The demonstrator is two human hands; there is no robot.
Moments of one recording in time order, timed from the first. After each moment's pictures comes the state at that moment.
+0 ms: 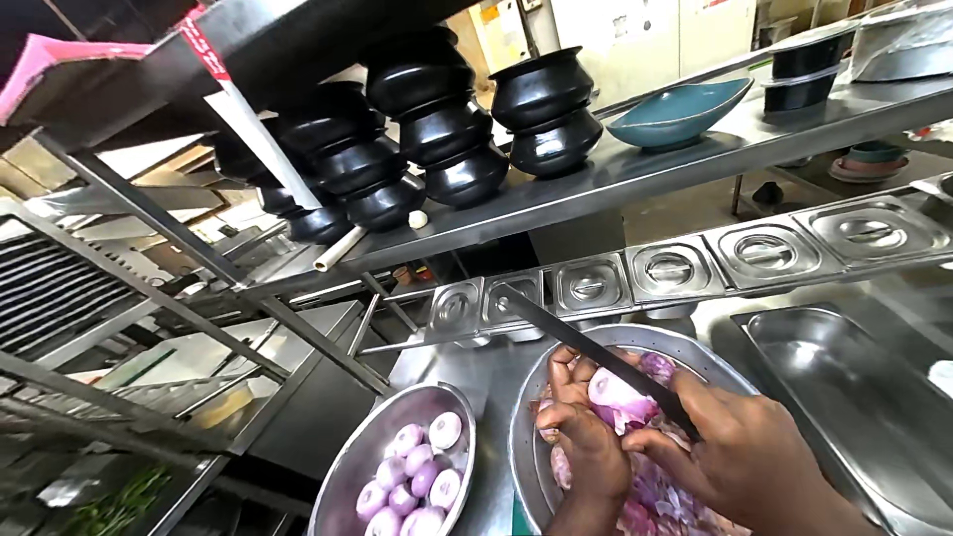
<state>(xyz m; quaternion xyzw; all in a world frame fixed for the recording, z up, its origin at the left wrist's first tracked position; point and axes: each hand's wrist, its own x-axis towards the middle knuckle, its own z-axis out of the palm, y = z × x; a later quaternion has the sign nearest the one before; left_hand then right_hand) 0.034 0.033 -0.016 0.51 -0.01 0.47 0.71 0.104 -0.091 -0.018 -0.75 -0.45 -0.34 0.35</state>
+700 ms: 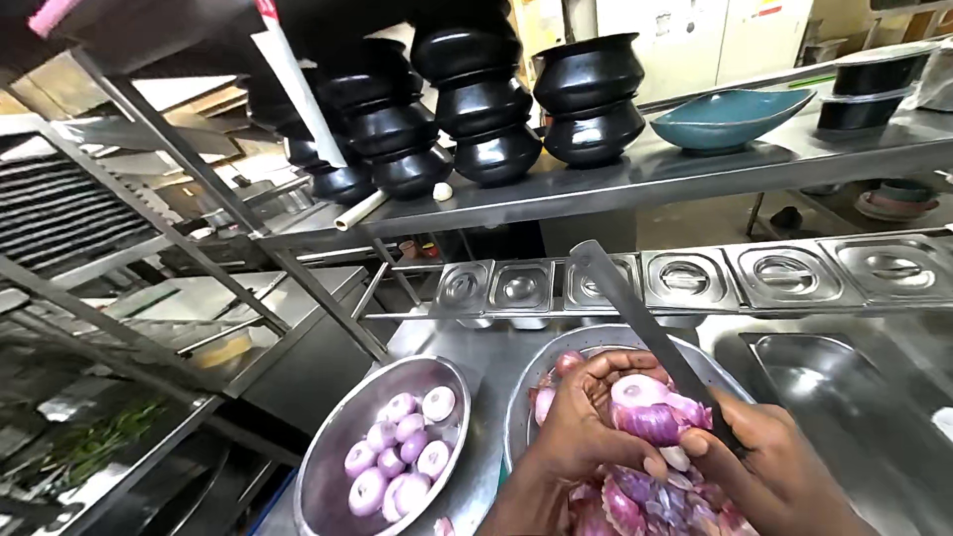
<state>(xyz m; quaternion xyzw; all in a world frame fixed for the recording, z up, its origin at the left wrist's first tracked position) 0.006 0.073 -0.004 0.58 -0.12 0.18 0.79 0.123 -0.109 -0.025 -0.65 -0.55 -0.08 0.52</state>
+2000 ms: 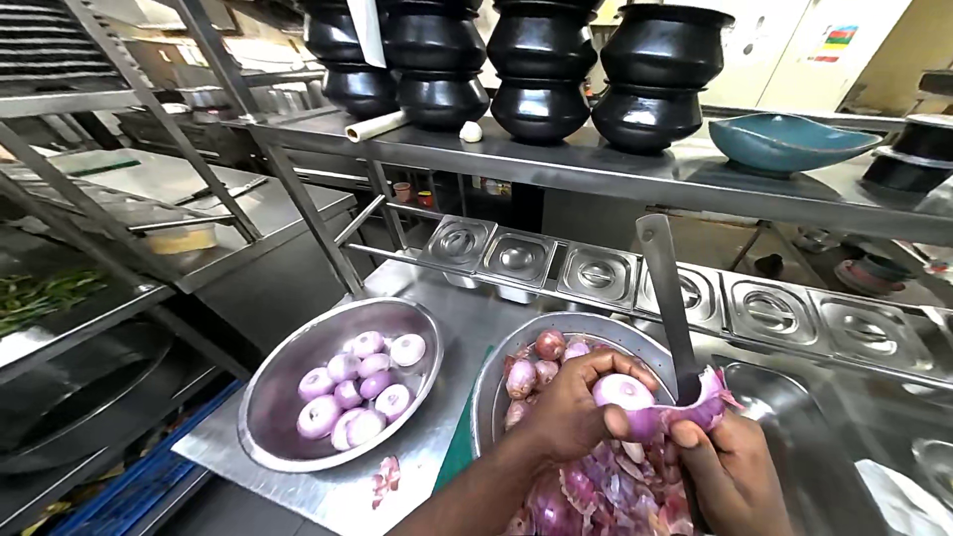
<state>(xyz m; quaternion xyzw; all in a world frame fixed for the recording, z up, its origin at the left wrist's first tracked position) 0.005 0.061 -0.014 0.63 -0.06 0.22 0.75 0.123 -0.102 -0.030 -0.60 -0.55 -0.04 0.57</state>
